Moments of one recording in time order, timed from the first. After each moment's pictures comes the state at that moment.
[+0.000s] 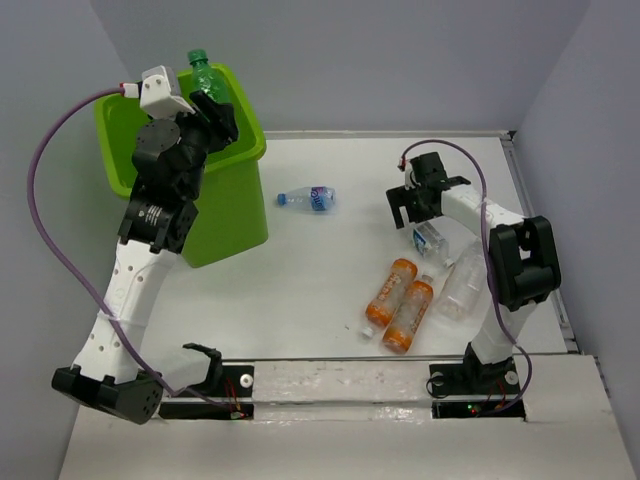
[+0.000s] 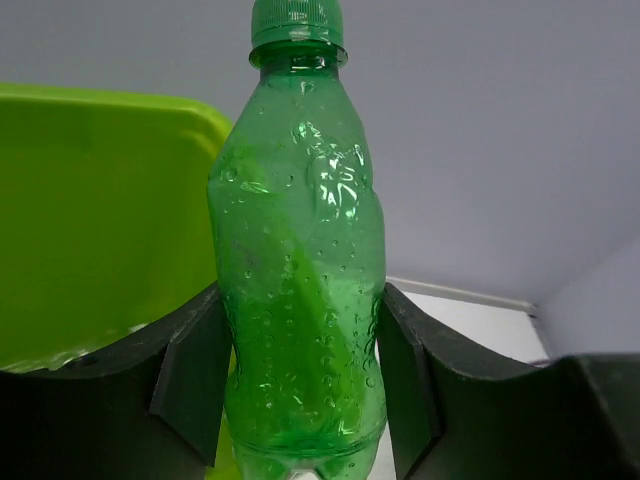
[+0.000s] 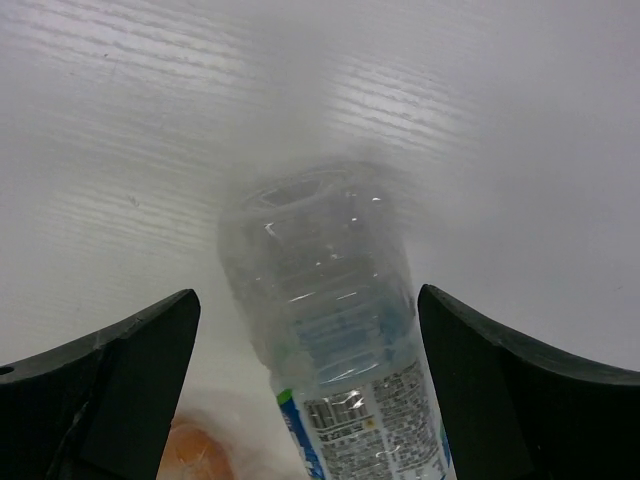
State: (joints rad) left arm -0.38 1.13 1.49 -0.24 -0.24 -0.38; right arm 0.26 1.79 1.29 -0.51 0.04 -0.04
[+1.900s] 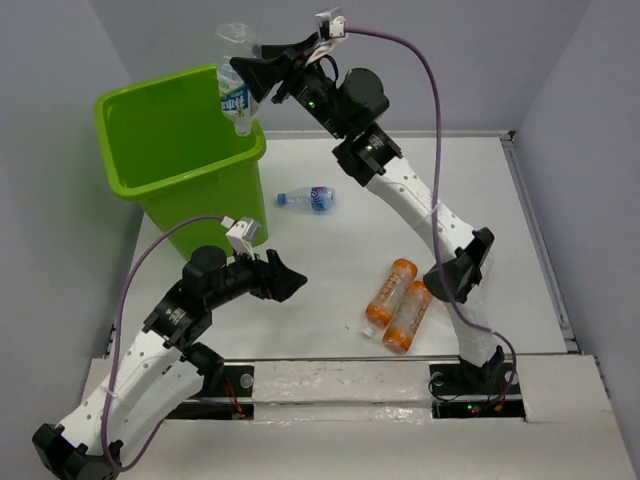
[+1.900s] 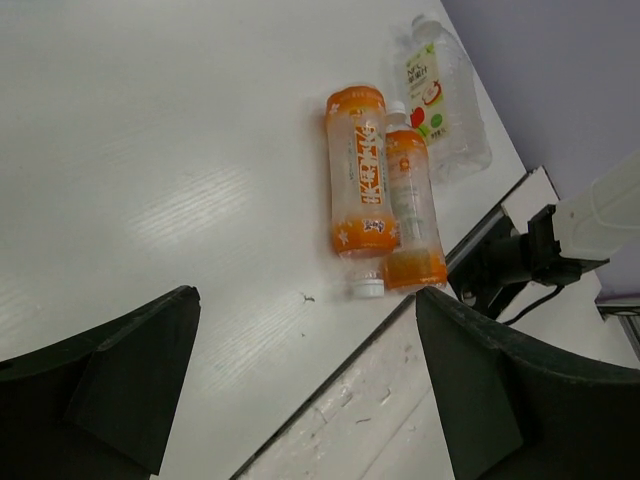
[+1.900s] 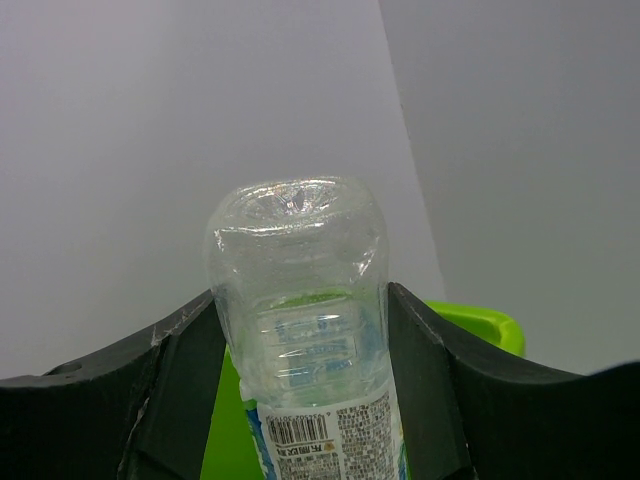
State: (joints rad) left arm -0.57 0.58 0.59 -0.34 0.30 -0.53; right arm 0.79 2.13 2.51 0.17 -0.12 0.36
